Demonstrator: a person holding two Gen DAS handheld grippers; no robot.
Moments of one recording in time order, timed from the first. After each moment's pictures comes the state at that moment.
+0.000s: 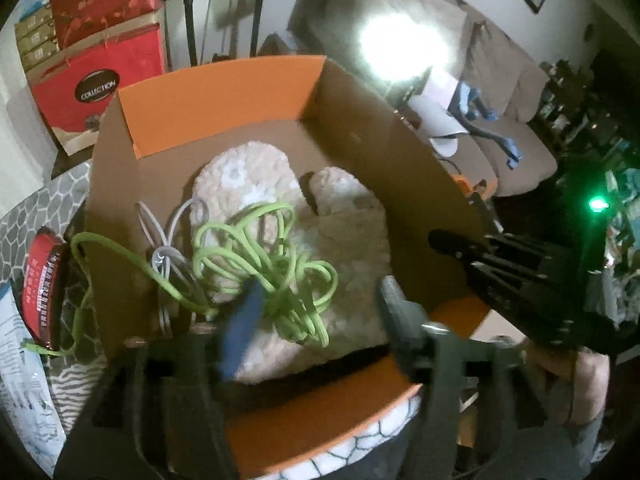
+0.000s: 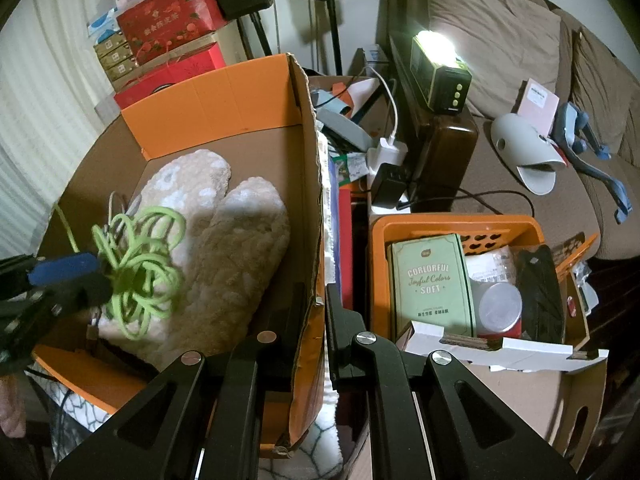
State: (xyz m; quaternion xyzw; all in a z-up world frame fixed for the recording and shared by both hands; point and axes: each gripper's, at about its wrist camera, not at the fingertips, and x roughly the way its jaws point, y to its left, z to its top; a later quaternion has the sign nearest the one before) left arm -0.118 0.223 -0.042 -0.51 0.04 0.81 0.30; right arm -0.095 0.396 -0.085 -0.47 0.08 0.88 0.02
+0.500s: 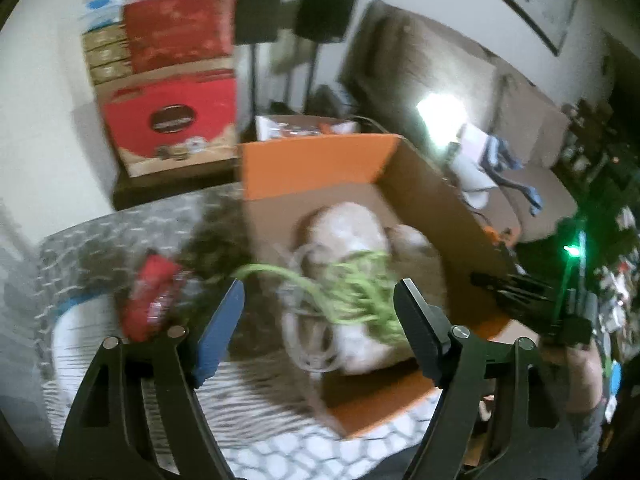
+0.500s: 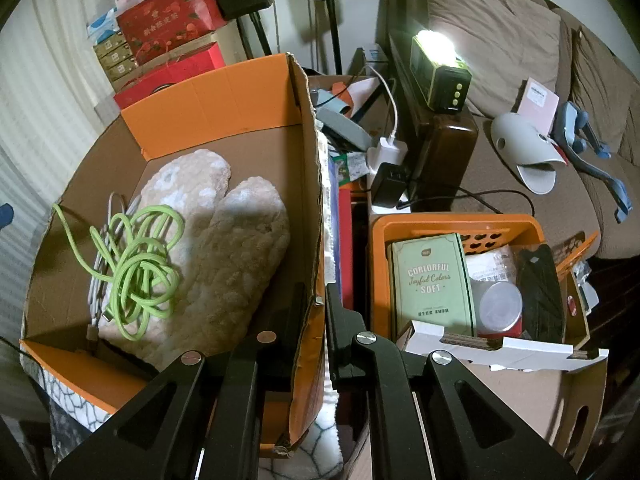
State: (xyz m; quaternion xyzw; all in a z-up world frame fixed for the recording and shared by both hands) left arm -0.143 0.119 0.012 -0.45 0.01 0.86 0.23; right arm -0.095 0.396 -0.085 -0.47 0.08 0.88 0.02
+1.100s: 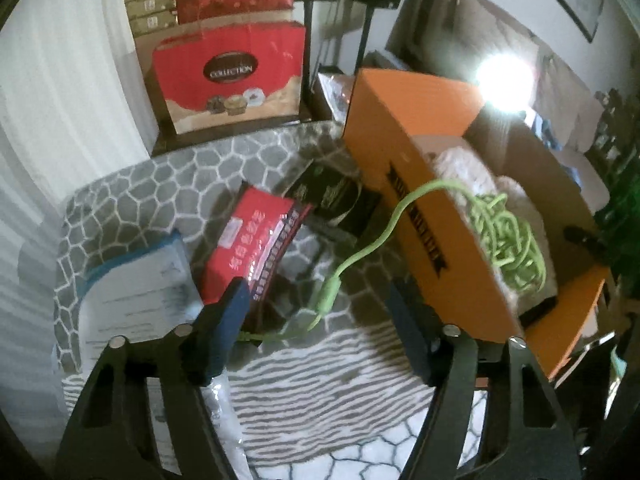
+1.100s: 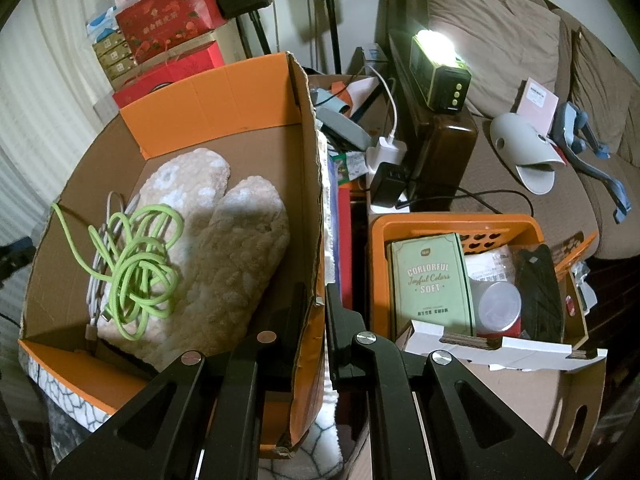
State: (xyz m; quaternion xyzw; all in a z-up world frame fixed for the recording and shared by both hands) left arm -0.164 0.043 -0.074 -0.49 0.05 0.85 0.19; right arm -0.095 0.397 -0.085 -0.47 0.08 0.88 0.02
